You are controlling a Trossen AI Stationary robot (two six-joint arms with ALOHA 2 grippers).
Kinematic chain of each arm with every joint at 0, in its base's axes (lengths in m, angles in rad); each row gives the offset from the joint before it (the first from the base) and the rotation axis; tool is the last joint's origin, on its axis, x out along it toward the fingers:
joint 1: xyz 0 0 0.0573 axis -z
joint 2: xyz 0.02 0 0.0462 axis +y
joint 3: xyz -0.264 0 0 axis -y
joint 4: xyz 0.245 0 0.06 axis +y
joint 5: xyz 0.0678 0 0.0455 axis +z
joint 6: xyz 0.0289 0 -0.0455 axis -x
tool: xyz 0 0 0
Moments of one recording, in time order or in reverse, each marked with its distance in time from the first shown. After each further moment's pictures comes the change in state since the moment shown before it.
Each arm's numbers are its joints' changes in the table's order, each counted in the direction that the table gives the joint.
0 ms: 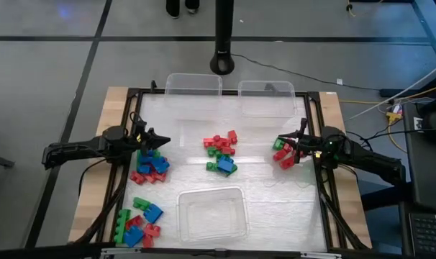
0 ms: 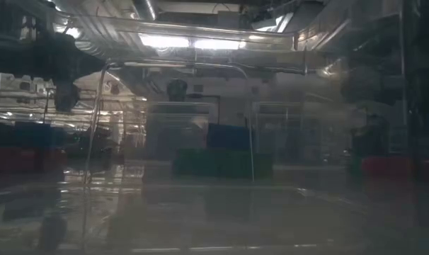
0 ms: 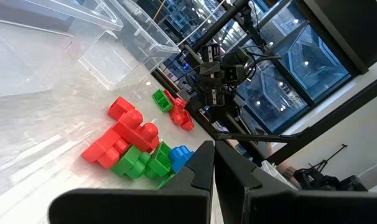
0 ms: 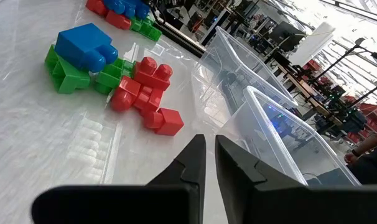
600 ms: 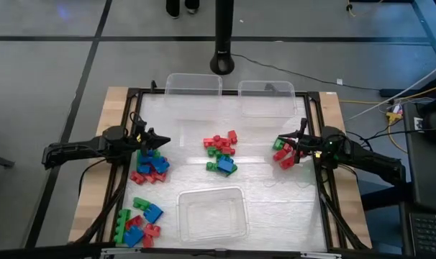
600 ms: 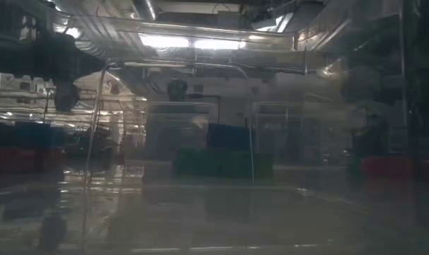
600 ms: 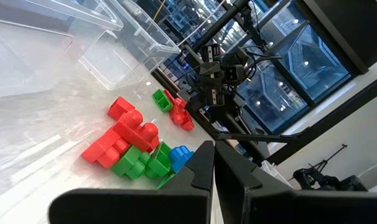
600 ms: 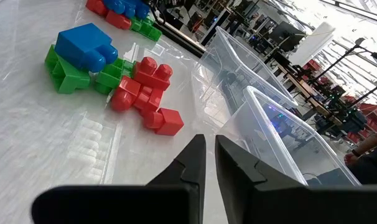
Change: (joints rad) left arm 0.000 0.000 0.000 0.000 0.000 0.000; right arm 0.000 0.000 0.000 0.000 0.000 0.000
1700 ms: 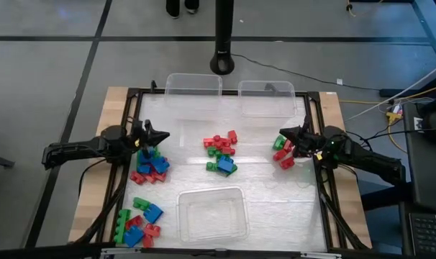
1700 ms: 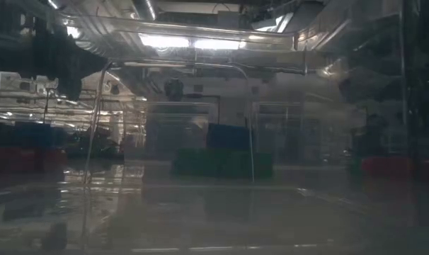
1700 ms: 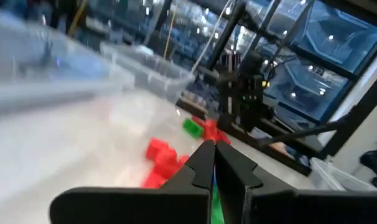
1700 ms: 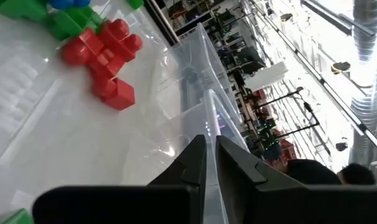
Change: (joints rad) left arm -0.001 0.000 -0.002 -0.067 0.098 -0.390; right arm 0.000 0.000 0.000 -0.067 -0.109 0.421
